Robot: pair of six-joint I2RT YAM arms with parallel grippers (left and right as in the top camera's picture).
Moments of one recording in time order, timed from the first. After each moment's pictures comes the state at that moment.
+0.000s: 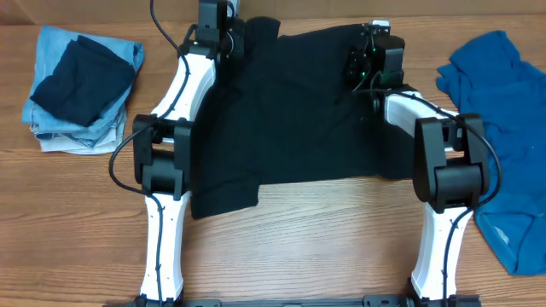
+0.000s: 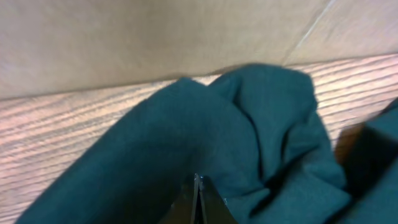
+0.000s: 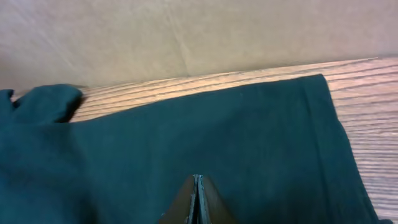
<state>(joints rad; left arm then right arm) -0.18 2.57 2.21 -0.34 0.04 -0.07 0.10 2.30 1.48 0.34 -0.10 0.20</state>
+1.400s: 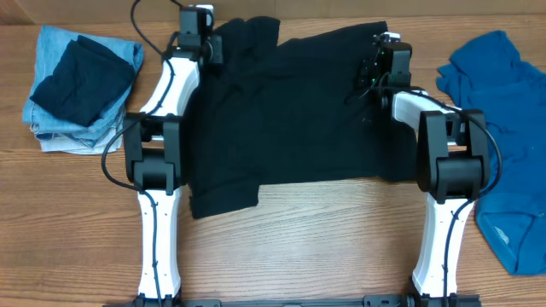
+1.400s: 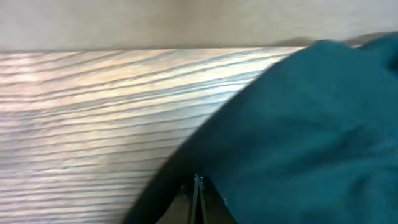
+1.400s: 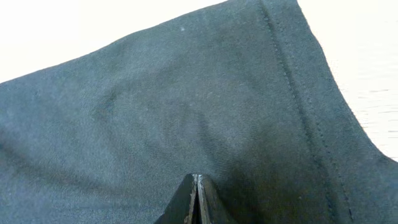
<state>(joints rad) -0.09 2.63 2.21 -0.35 -0.04 -0.07 0.03 2.39 1.54 0.18 -0.06 0.20</state>
